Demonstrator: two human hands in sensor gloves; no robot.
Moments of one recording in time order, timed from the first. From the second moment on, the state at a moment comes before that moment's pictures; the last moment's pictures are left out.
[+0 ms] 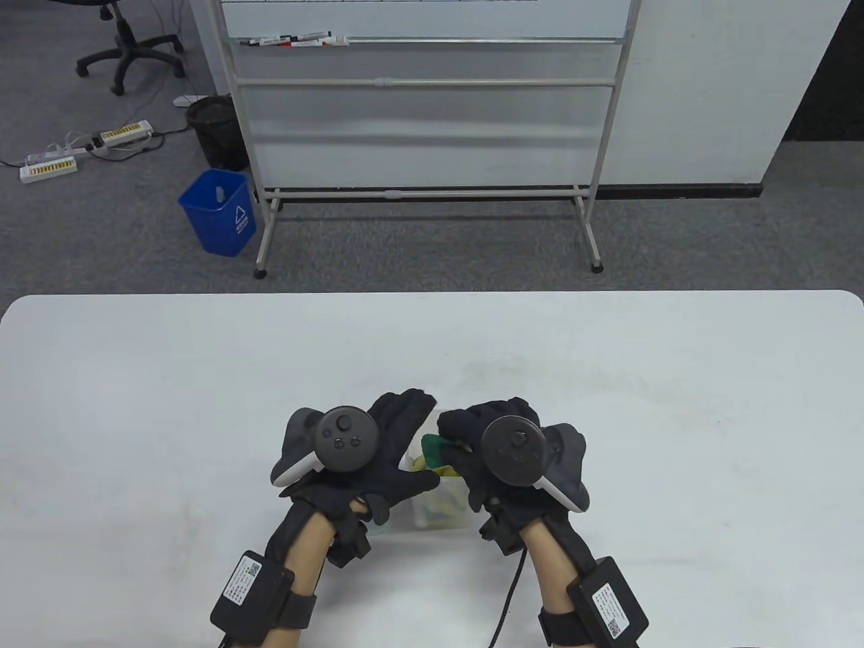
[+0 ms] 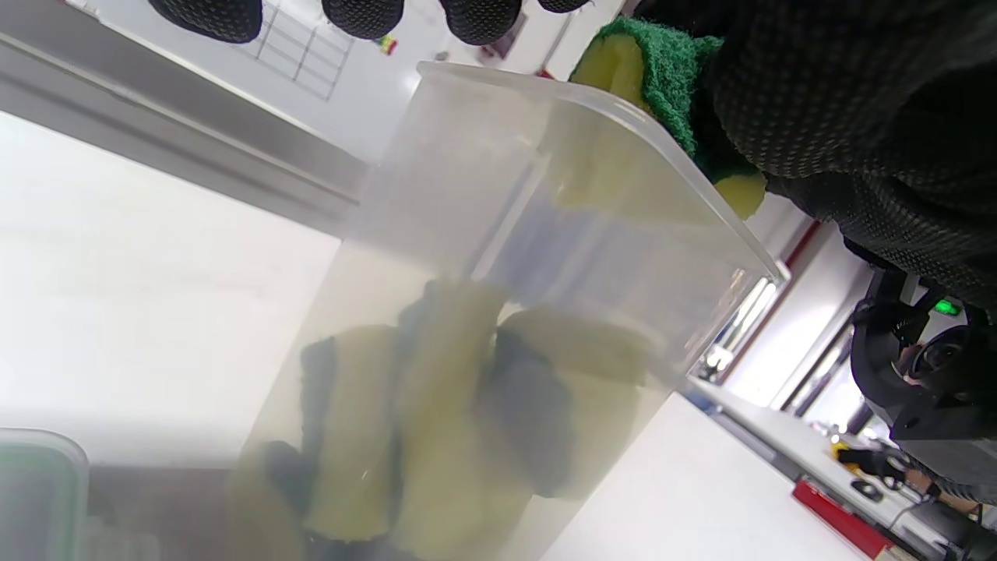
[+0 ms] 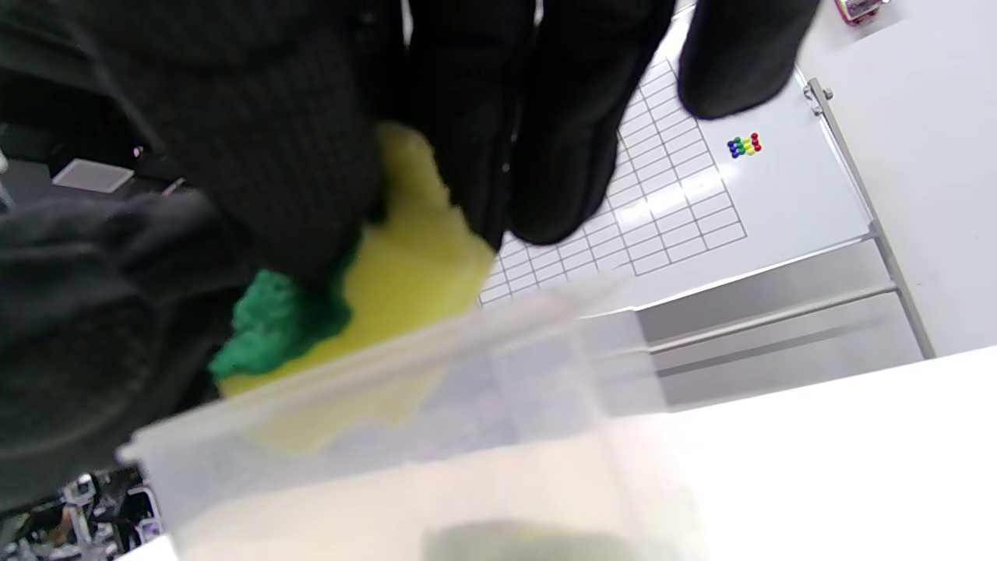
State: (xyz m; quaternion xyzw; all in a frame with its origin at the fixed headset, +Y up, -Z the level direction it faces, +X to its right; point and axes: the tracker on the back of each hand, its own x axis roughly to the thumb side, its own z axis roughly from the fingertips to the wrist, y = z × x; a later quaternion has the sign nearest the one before) left_hand -0.141 -0.645 -0.374 -0.05 -0.29 0.24 0.92; right_hand 0.071 -0.607 -0.346 0.15 -0.13 0.96 0.22
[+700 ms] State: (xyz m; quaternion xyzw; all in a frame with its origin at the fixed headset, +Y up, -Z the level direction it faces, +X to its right) left_hand -0.140 -0.663 -0.383 -0.08 -0.29 0.28 0.91; right_hand 0.060 -0.627 -0.365 0.16 -0.06 0.97 0.19
